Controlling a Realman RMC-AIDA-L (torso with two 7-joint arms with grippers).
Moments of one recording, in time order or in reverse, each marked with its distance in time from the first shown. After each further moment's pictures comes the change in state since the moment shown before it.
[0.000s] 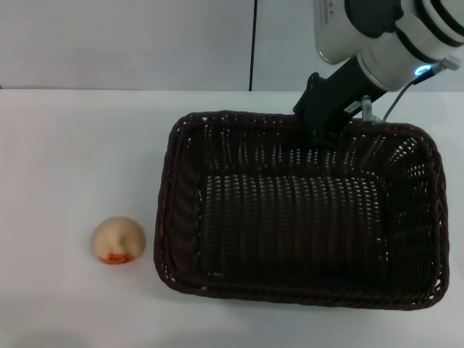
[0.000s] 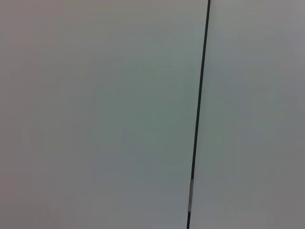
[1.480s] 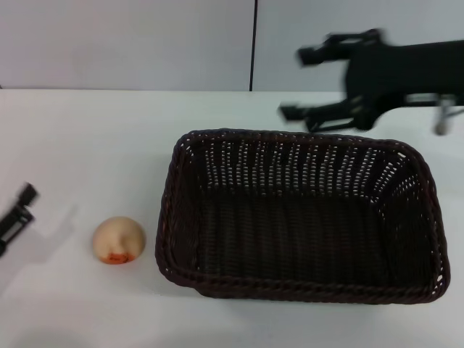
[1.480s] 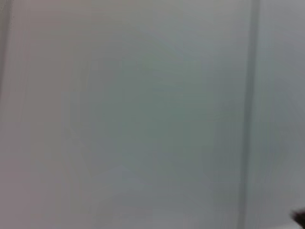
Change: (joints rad) left arm -0.090 0.030 0.553 0.287 0.001 0.158 -0.200; right arm -0.711 0.007 -0.022 -0.606 0.792 0.107 -0.011
